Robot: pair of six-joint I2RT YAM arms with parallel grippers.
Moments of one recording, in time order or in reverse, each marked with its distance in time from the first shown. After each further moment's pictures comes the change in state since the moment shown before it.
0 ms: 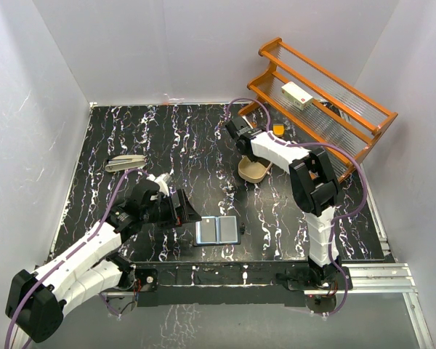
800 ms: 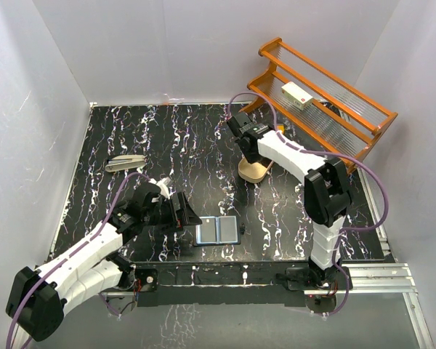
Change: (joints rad) left arm 0.000 0.013 -0.045 0.024 0.030 -0.038; right arm 0.040 -0.149 -0.003 -0.153 -0.181 0.123
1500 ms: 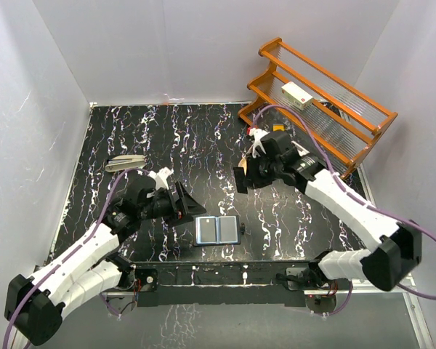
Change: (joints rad) left arm 0.000 -0.039 0.059 0.079 0.090 -0.168; right arm 0.033 -0.608 -0.426 0.131 -0.591 0.222
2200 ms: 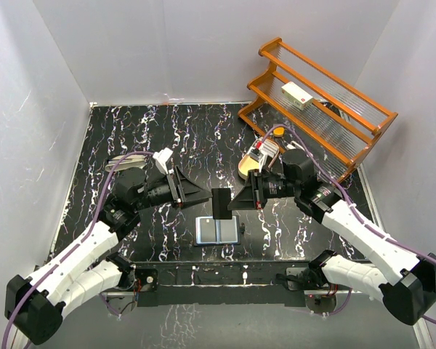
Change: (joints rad) left arm 0.000 0.006 0.079 0.359 0.169 -0.134; right arm 0.006 -0.321 -0.344 0.458 -0.678 0.375
